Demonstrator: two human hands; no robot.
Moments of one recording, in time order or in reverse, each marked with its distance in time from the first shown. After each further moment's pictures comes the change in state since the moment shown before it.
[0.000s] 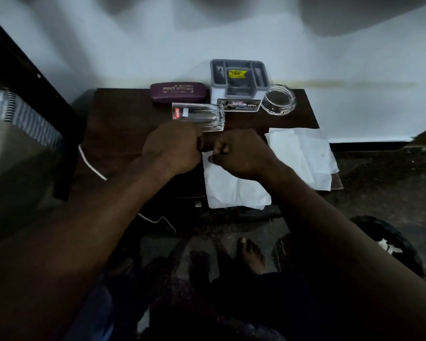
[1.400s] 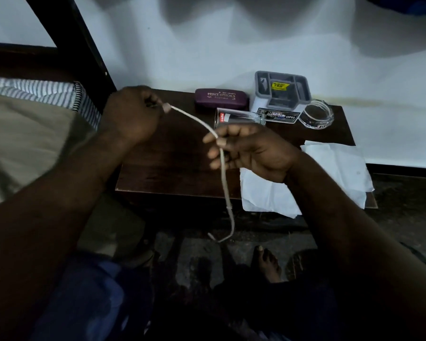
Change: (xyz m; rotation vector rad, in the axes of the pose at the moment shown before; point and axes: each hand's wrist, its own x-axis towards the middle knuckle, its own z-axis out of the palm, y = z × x) left_hand -0.038 -0.126 -0.065 -0.407 0.352 -0.328; right_hand 0.006 -0.069 -0.008 1.134 -0.506 -0.020
